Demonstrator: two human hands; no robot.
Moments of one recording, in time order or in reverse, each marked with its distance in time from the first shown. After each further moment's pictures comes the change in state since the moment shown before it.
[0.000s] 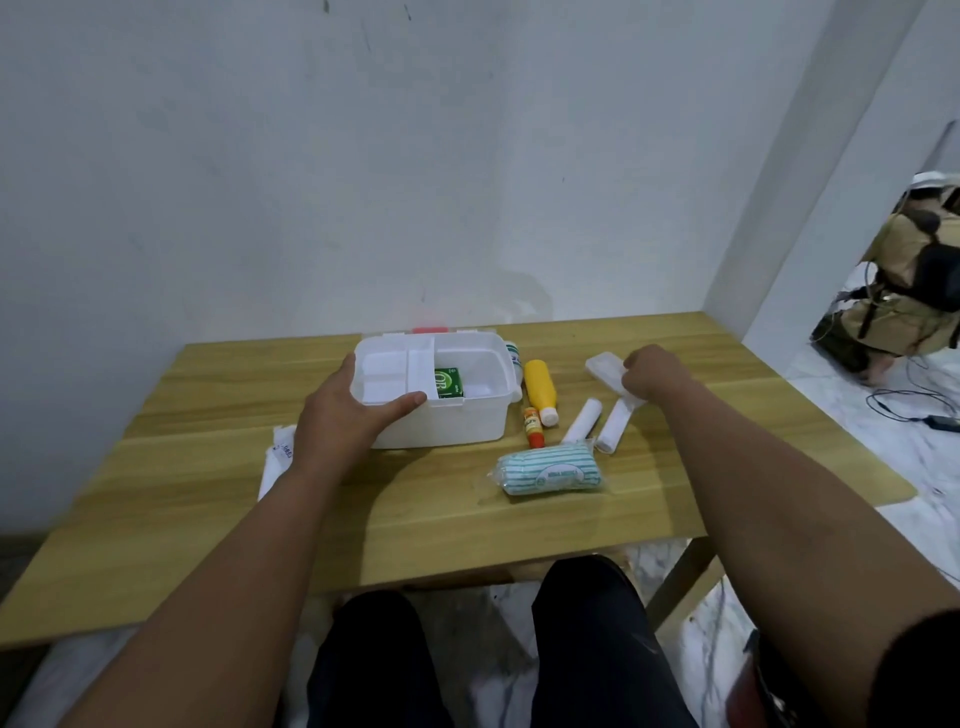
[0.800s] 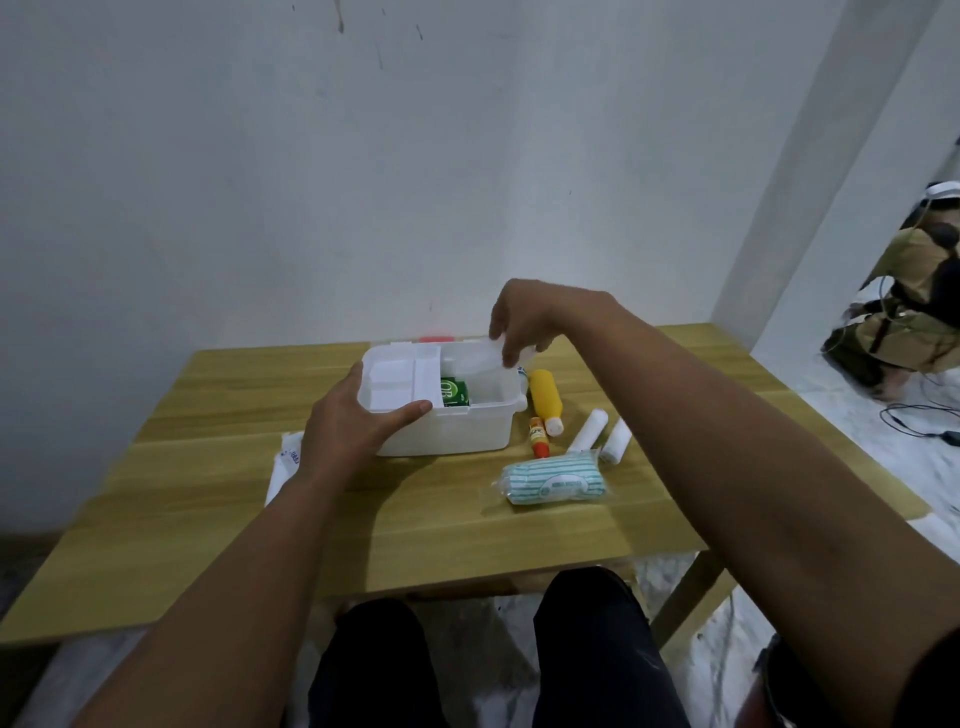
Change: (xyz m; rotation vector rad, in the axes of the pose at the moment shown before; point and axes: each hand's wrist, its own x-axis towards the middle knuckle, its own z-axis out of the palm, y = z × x) left_hand 0.000 -0.001 -0.002 0.051 -0.019 -0.004; right_hand -0.063 -0.169 -0.081 -0.021 -0.184 -0.580
